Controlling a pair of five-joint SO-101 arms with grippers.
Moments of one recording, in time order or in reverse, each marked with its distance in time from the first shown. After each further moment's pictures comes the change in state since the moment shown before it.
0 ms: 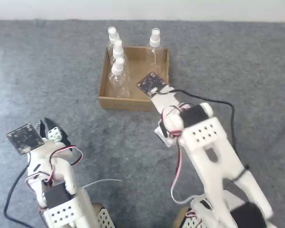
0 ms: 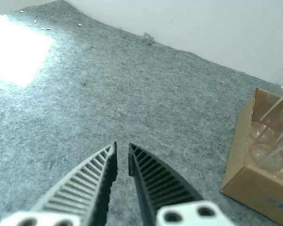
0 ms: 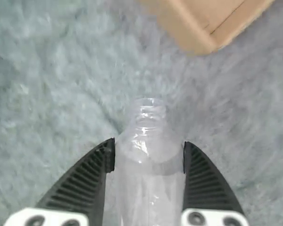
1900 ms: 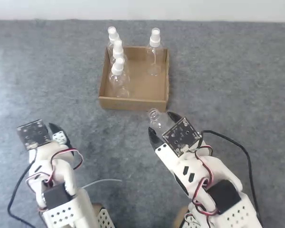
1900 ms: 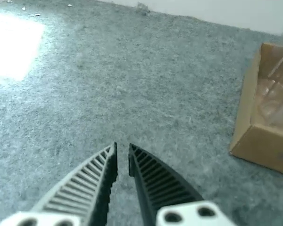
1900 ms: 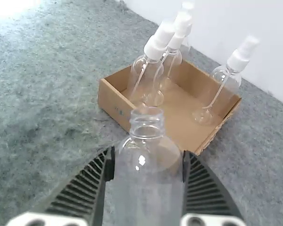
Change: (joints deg) left arm 1.1 0.0 -1.8 8.2 -8.9; right arm -7.8 -58.2 38.6 -24.4 -5.6
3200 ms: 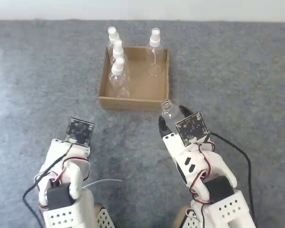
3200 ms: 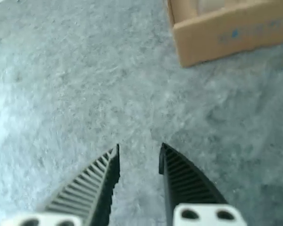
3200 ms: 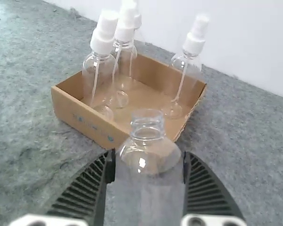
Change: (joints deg) left arm 10.3 0.0 -4.4 18.2 -28.0; right arm 8.8 -0.1 11.6 -14.7 -3.3
